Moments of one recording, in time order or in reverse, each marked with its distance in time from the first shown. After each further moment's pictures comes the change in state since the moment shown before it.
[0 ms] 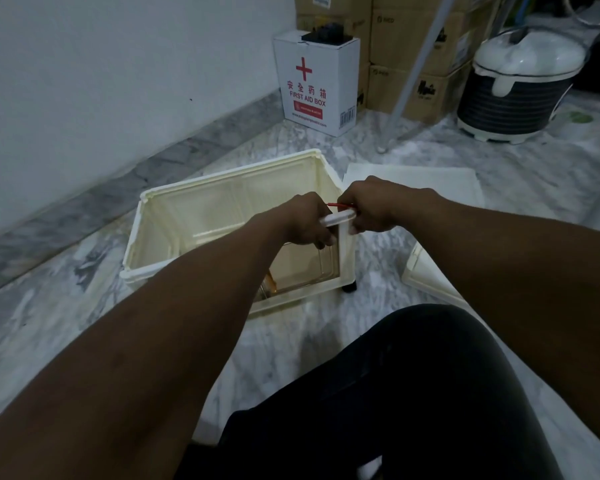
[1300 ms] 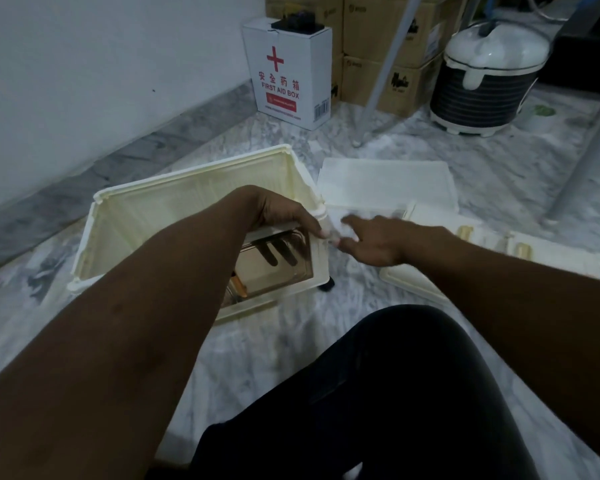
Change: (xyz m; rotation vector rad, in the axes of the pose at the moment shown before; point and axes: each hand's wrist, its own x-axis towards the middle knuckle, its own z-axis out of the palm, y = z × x) left_hand 0.021 0.009 -0.015 -0.336 -0.574 -0.379; right_hand -0.039 0.031 0.043 0.097 -0.138 0.209
